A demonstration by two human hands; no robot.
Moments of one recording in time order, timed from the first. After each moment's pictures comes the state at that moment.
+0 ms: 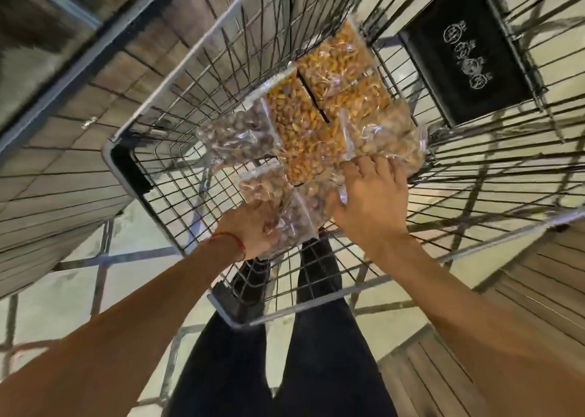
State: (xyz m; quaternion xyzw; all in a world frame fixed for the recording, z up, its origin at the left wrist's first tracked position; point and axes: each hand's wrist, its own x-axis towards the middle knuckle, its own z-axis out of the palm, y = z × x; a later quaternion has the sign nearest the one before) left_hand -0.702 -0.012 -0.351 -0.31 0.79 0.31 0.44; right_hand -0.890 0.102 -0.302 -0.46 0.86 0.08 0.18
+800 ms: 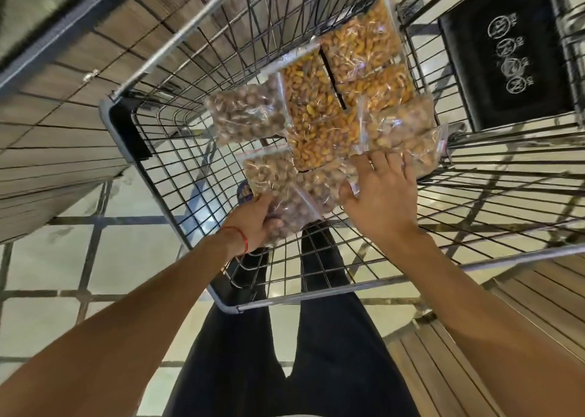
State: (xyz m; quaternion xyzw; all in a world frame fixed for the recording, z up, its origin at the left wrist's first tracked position) left_hand -0.679 0.022 -0.394 -0.44 0.72 0.45 0.31; right_hand -0.903 0.106 -0.324 -0.49 0.84 0.08 0.22
